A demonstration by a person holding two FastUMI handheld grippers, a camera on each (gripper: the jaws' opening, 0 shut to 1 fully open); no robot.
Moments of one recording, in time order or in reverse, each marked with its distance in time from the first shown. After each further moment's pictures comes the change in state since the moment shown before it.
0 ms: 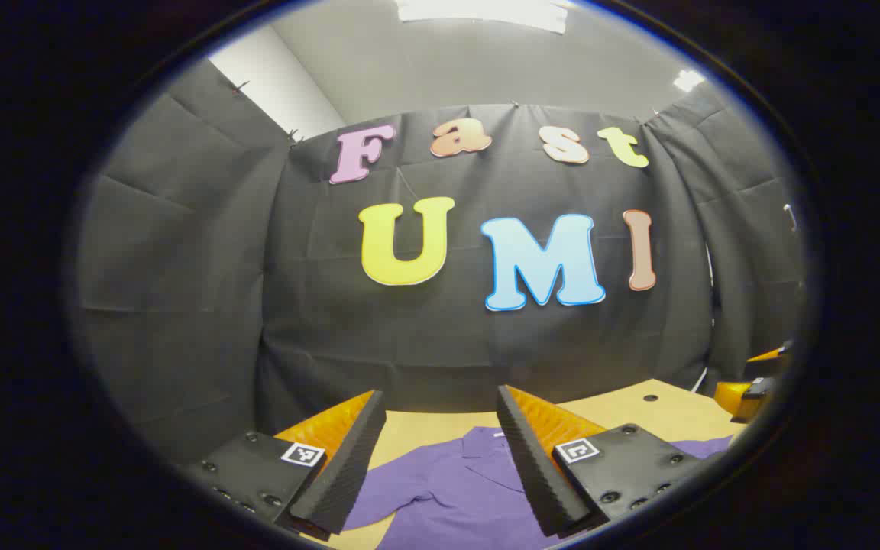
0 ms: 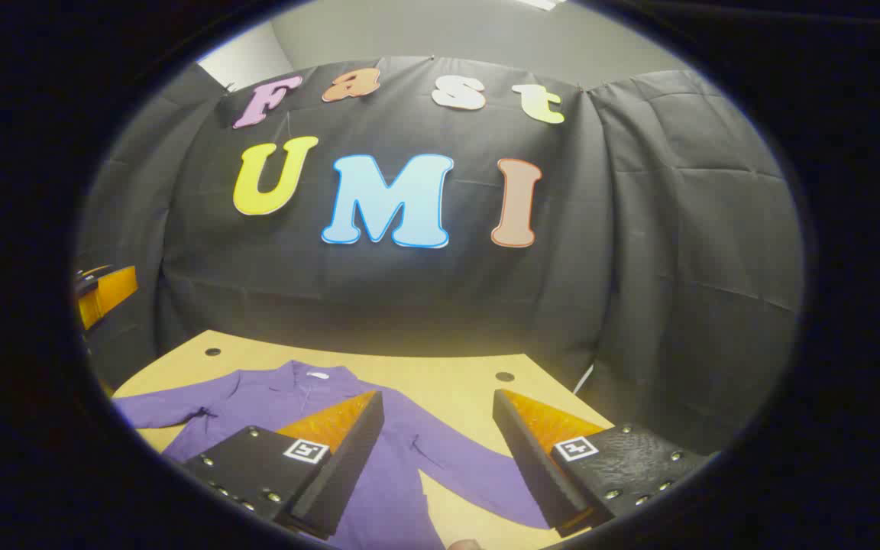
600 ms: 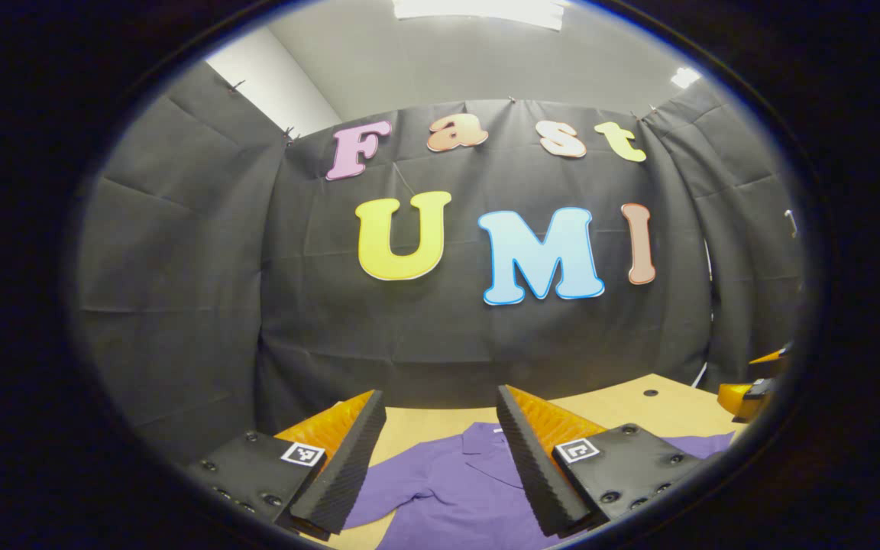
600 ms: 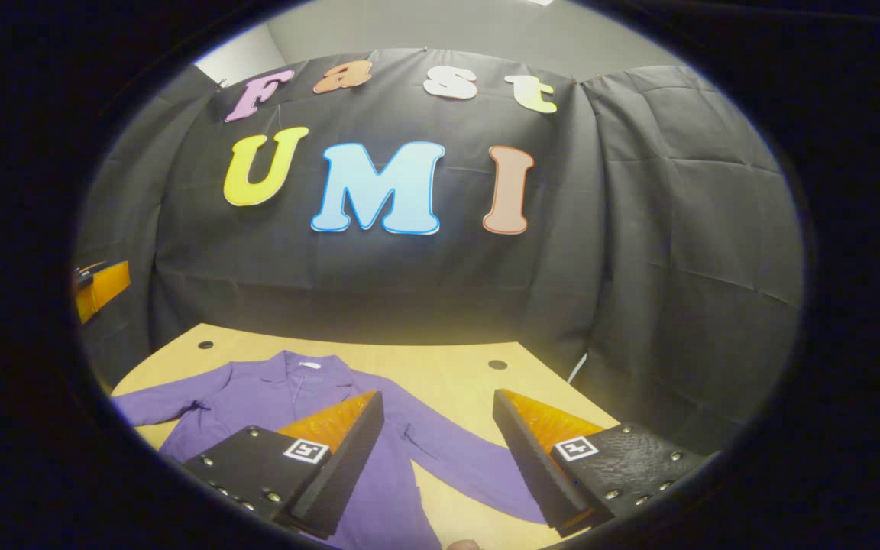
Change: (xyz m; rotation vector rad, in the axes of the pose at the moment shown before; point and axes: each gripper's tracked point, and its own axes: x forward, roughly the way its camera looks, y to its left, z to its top) left arm 0.008 -0.008 -0.009 0.013 0.018 -0.013; right arm 0.006 -0.012 -0.017 0.017 0.042 -0.029
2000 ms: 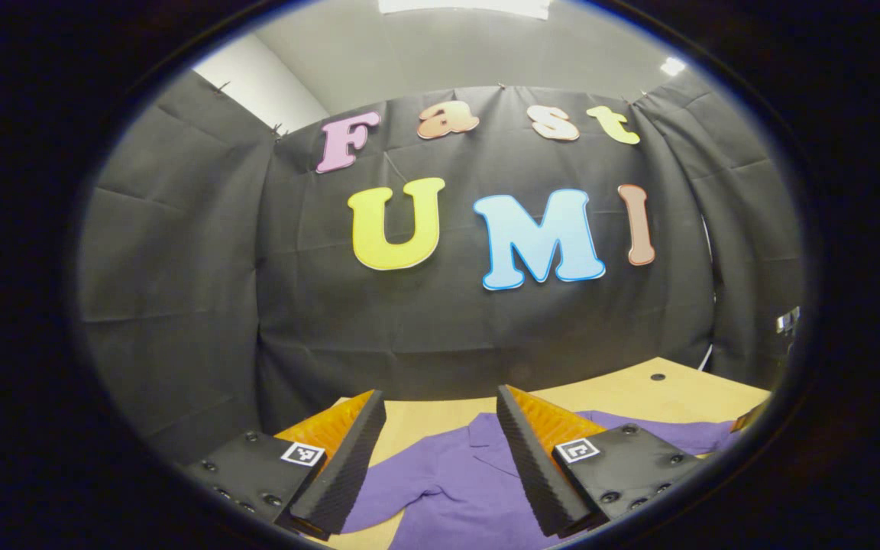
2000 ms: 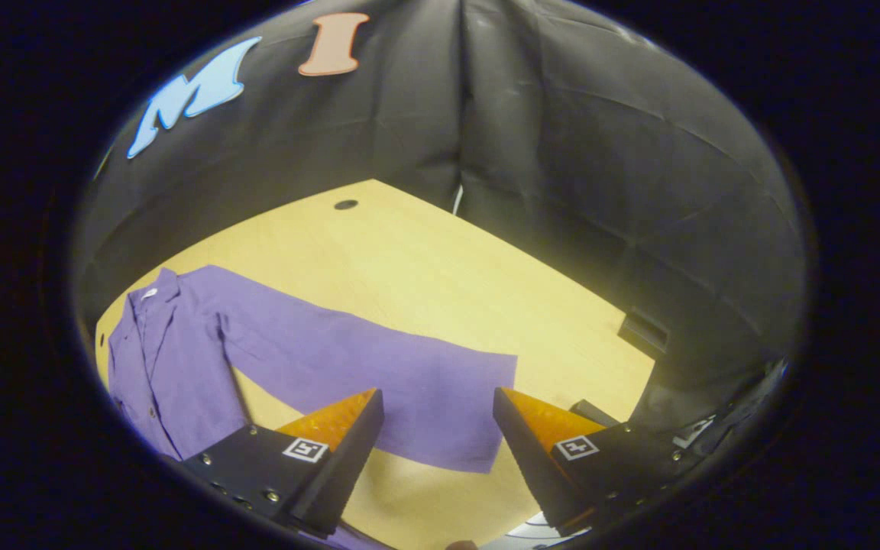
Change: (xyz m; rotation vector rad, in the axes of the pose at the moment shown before) left arm 0.014 -0.001 -0.021 0.046 0.049 -0.008; right arm 0.018 -0.143 -0.229 0.314 0.611 -0.443
